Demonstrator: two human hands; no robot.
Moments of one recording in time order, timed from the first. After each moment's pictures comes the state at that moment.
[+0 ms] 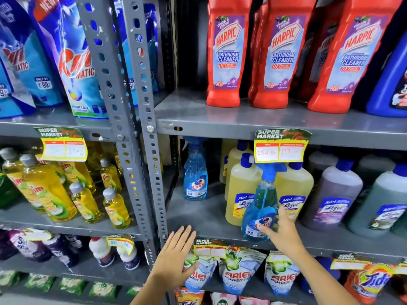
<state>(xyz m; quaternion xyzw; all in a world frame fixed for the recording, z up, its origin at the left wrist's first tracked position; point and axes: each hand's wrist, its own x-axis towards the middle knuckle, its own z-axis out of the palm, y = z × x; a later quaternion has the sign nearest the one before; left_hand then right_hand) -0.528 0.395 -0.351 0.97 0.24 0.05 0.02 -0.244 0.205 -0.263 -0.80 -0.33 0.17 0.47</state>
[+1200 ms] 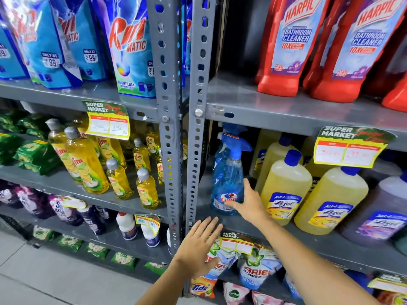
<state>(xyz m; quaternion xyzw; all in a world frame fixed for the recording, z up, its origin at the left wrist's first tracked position) -0.534 0.401 -0.356 0.98 0.21 0.05 0.01 -0.327 0.366 -0.247 -0.80 -0.45 0.17 0.36</state>
